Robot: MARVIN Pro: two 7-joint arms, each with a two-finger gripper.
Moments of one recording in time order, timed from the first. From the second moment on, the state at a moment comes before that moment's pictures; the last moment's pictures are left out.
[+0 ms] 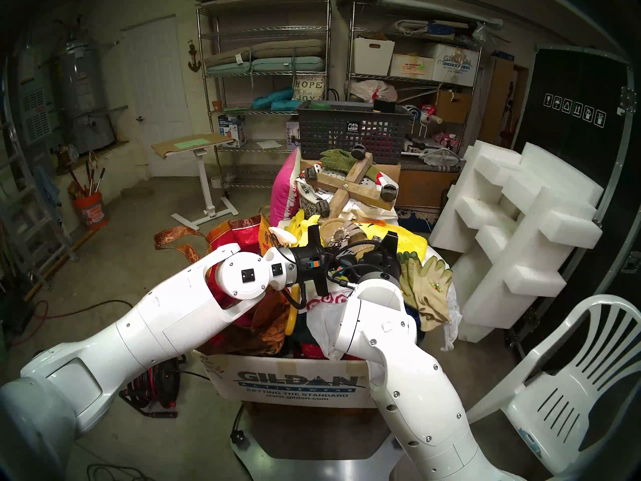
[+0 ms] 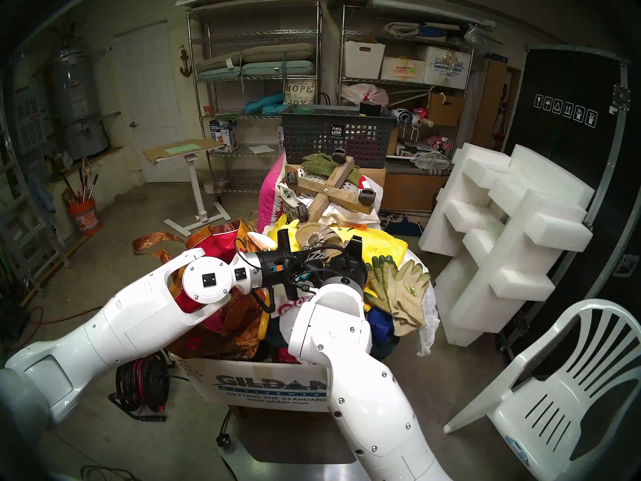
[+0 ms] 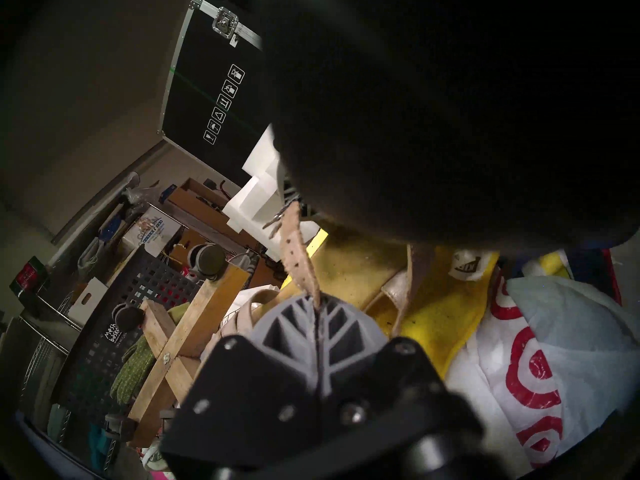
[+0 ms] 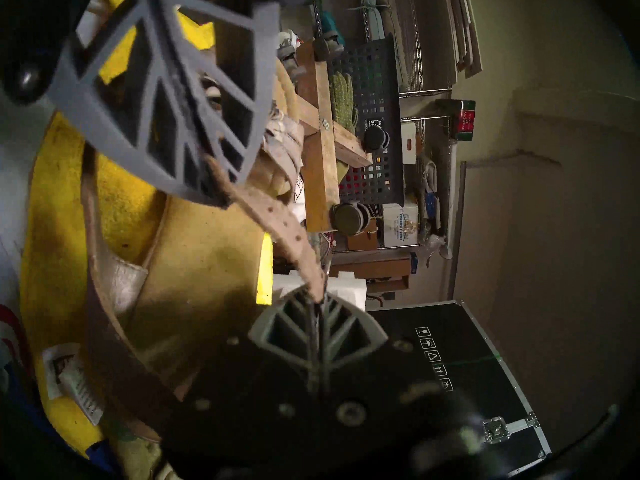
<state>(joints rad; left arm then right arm) 0.97 -0.93 -0.71 -1.66 0.08 -0.10 -0.39 -1.53 -1.52 1.07 -1.95 -1.73 0.78 0.52</state>
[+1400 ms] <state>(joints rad) 0.94 -1.03 -0.74 -1.66 0.26 0.09 -0.18 -1.55 -1.55 1.18 -1.97 -1.36 0.67 0.37</state>
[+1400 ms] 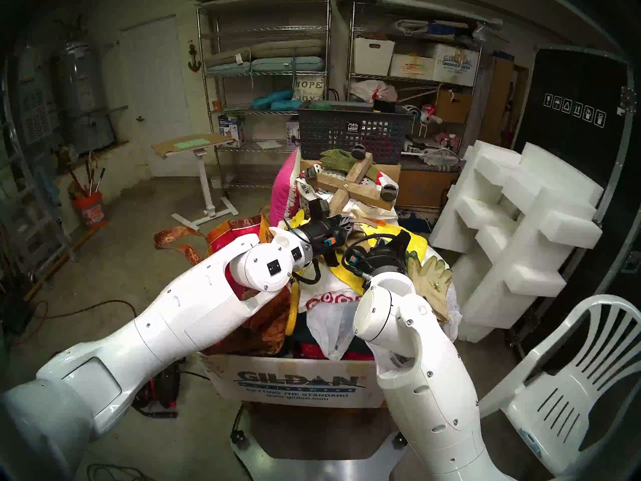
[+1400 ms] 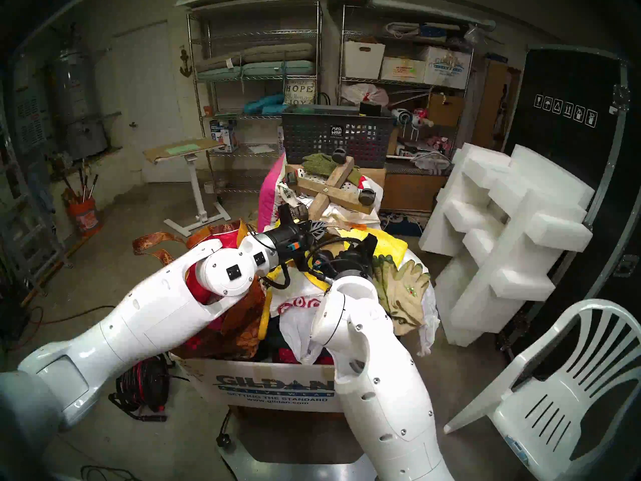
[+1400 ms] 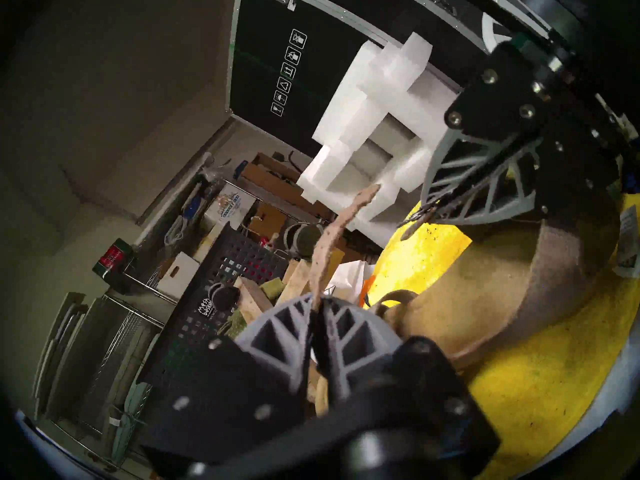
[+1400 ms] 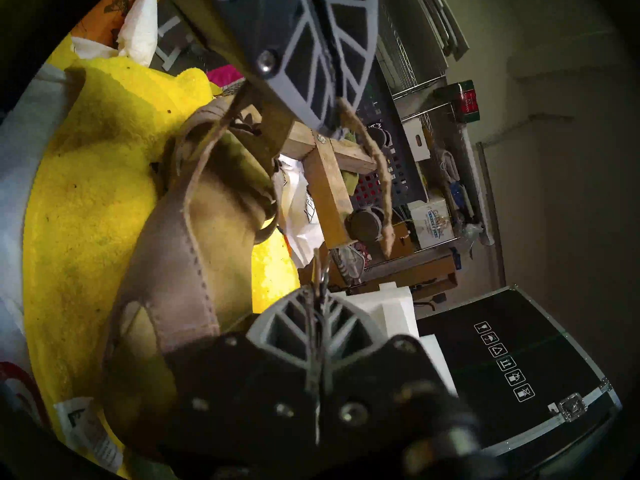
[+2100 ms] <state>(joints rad) 0.92 -1.03 -0.78 -1.70 0.19 0.10 -0.21 -1.56 -1.56 1.26 -2.06 -1.15 0.65 0.44</state>
